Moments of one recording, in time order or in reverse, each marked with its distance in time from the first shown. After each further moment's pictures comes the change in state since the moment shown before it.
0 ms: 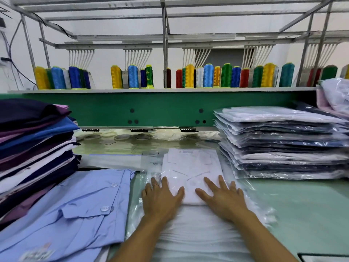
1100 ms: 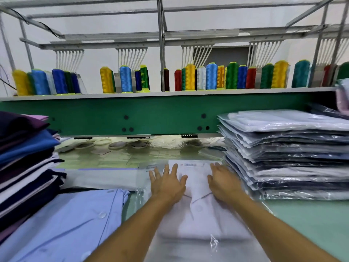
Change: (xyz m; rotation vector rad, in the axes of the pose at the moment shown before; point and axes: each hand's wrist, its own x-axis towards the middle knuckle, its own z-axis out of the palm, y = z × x) left_hand 0.124 0.037 -0.017 0.056 -0.089 0.191; right_hand 0.127 -0.020 -0.038 -0.011 0.260 -0.110
